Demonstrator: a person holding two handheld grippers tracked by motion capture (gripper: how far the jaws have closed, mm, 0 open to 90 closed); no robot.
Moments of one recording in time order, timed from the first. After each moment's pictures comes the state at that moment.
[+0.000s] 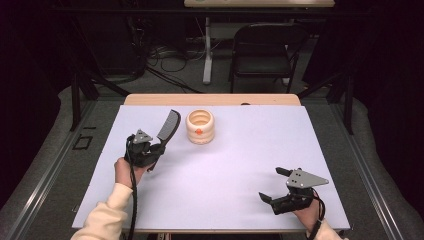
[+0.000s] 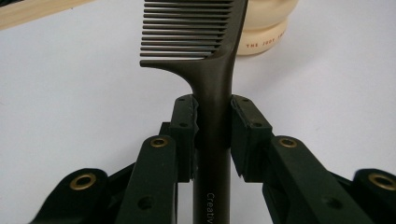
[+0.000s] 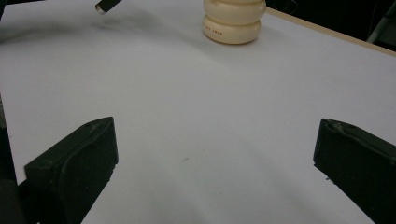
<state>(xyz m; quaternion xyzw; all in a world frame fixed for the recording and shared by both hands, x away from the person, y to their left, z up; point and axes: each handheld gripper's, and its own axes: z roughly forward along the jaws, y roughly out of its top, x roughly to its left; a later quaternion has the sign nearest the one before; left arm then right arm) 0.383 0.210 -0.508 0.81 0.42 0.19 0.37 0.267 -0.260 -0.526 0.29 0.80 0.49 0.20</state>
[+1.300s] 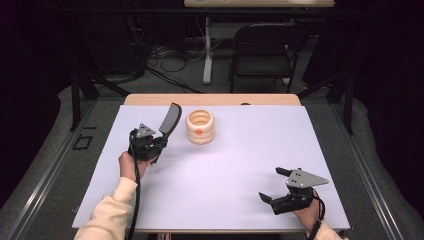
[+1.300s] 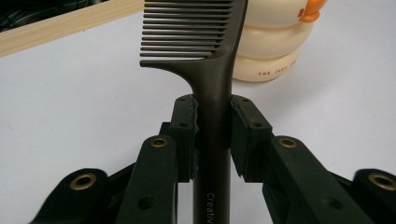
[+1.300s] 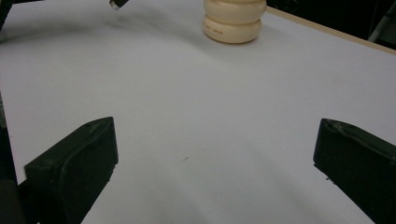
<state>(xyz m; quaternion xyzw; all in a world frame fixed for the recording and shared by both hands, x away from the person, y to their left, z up) 0.400 0.202 -0.506 0.79 0.42 0.21 0.39 0.267 -0.260 -0.526 0.29 0.80 0.49 0.20</state>
